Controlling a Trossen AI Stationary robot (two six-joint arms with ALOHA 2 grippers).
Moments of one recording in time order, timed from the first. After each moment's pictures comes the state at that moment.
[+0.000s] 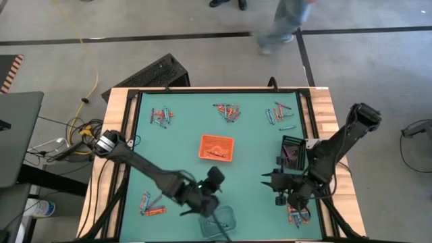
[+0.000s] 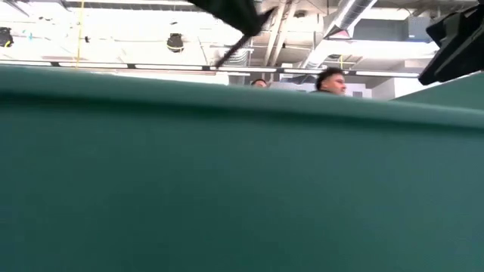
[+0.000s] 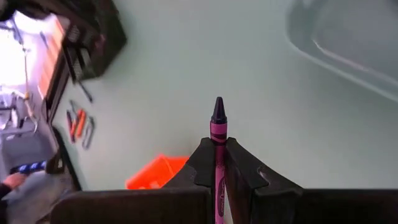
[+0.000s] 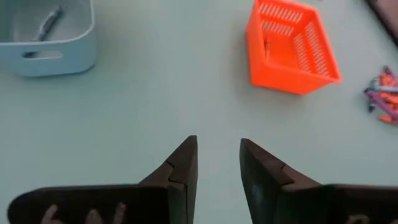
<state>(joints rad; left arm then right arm) -0.50 1.91 1.61 -0.62 -0.51 0.51 0.84 1.30 0.75 -0.48 0.79 0.61</state>
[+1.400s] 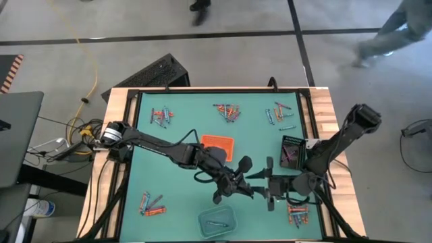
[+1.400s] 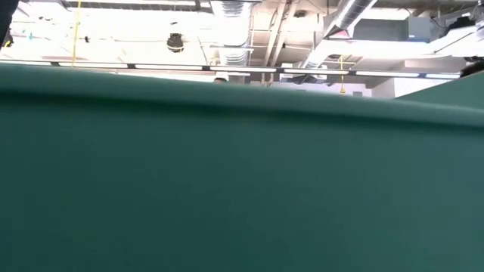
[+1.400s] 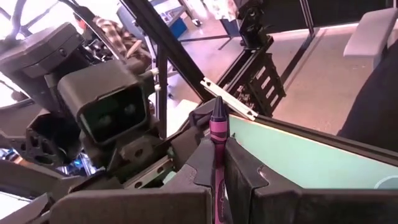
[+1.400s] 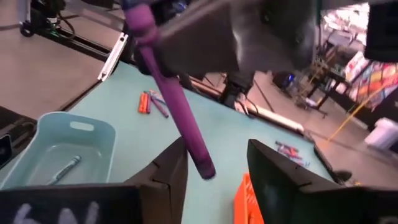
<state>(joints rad) -0.24 1.91 1.61 0.10 0.27 0.67 0.74 1.32 0.66 0.50 0.79 -0.29</state>
